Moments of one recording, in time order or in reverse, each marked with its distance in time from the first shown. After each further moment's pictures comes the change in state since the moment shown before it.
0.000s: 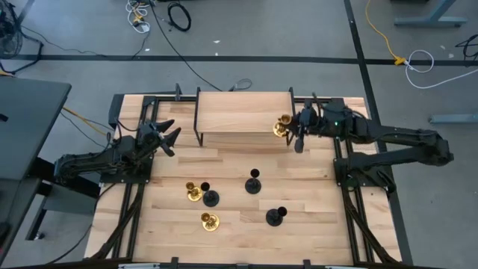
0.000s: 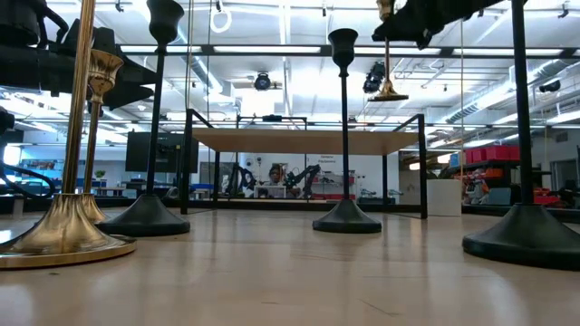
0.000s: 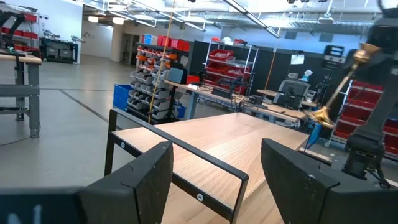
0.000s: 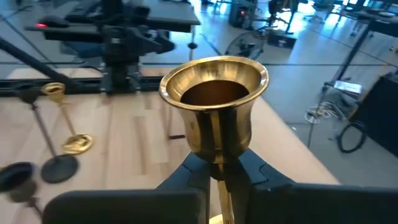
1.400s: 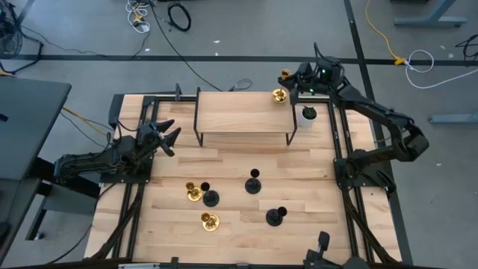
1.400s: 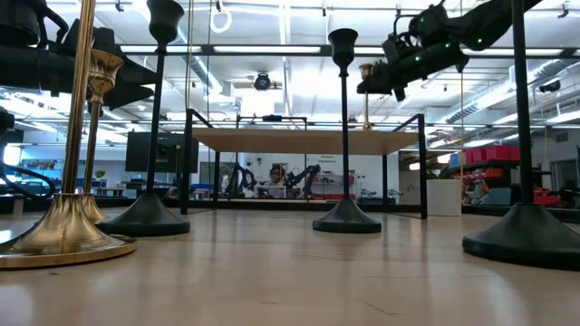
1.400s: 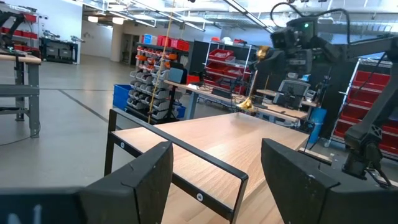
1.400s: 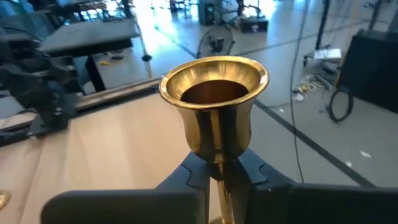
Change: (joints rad) left arm 0.000 0.000 0.000 0.000 0.000 0.000; right arm -0.683 0.398 0.136 0.235 -0.568 0.049
